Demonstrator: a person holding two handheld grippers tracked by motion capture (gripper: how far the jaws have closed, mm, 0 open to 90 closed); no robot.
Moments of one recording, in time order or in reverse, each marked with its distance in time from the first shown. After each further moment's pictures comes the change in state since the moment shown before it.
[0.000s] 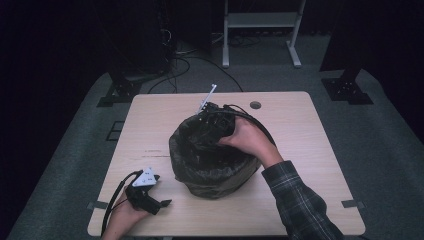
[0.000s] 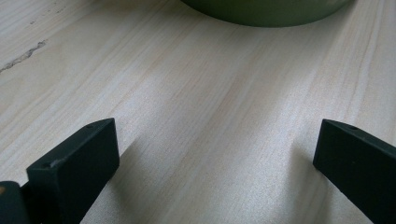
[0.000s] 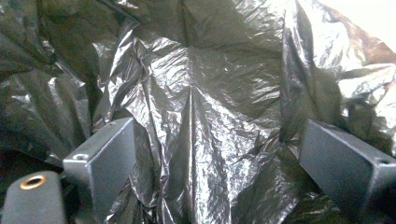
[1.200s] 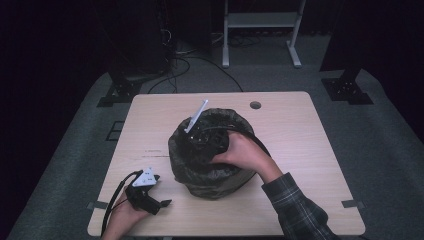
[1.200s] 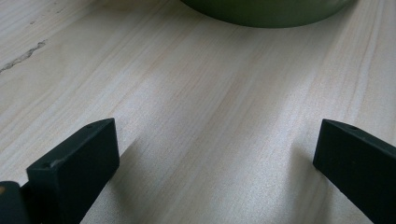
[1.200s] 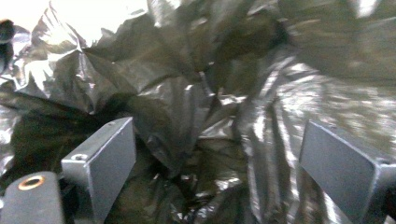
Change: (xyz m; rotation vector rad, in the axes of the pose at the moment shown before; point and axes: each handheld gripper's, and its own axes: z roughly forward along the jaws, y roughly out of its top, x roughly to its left) left arm 0.000 0.000 0.000 0.000 0.000 0.001; right arm 0.050 -0.001 -0.005 -0.073 0.156 -0.101
